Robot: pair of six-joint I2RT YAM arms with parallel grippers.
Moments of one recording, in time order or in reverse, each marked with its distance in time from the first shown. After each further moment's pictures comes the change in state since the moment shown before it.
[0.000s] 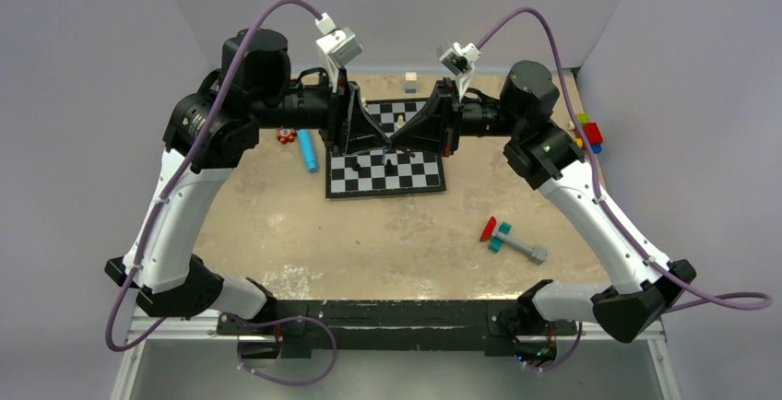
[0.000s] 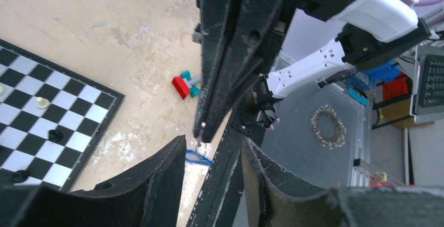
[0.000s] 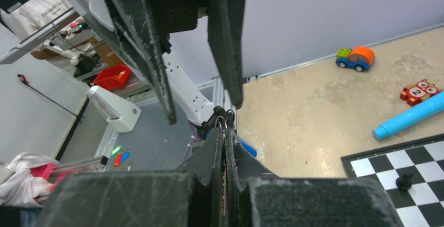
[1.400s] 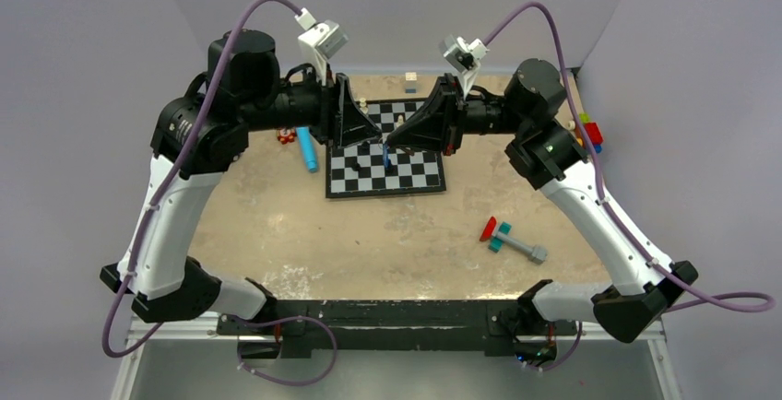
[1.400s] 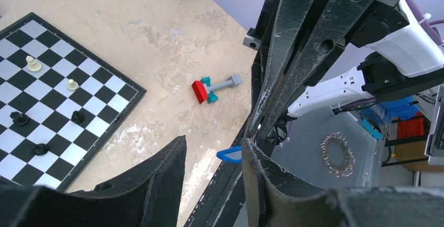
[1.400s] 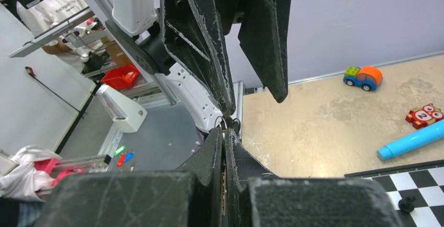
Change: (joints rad) left arm 0.014 -0.021 0.027 -0.022 -0.160 -0.072; right arm 0.014 0.000 0.035 0.060 -0.034 0.037
